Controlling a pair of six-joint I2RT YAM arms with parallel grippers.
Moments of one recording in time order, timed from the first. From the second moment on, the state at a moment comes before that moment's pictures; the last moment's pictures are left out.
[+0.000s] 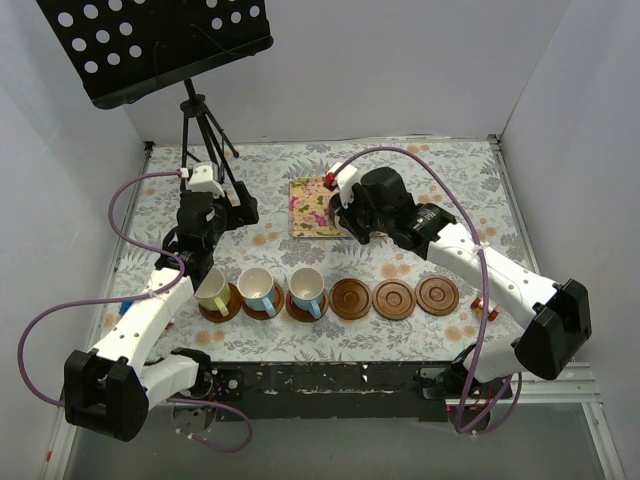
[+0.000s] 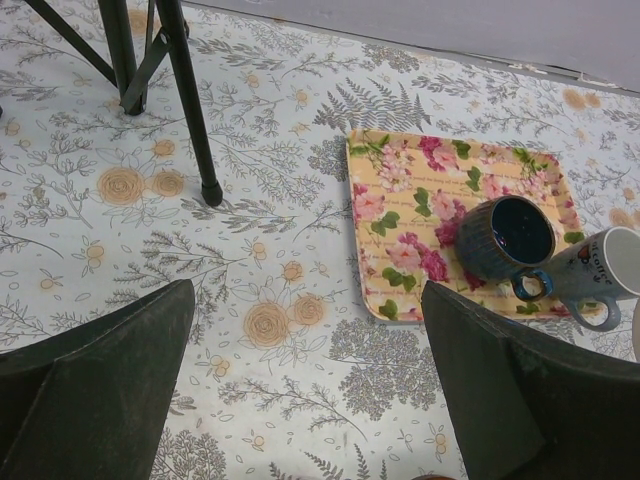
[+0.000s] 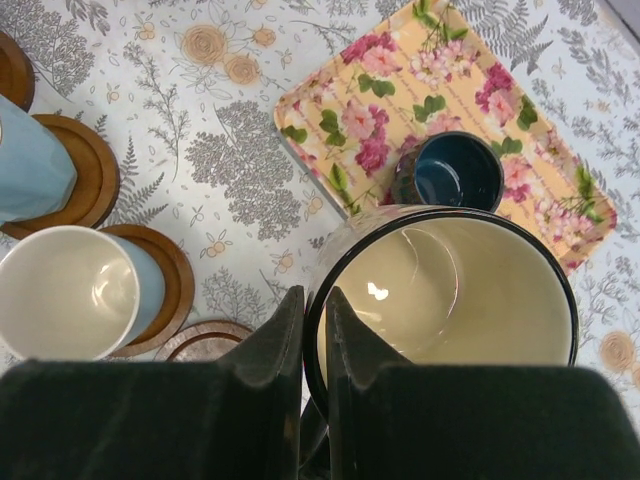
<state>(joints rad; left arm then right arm) -0.27 1.07 0.78 0.02 -0.13 -0.33 0.77 1.43 1.29 -0.43 -0.06 -0.20</state>
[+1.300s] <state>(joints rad) -0.27 1.07 0.78 0.02 -0.12 -0.33 0.97 1.26 1.00 -0.47 0.02 -0.08</state>
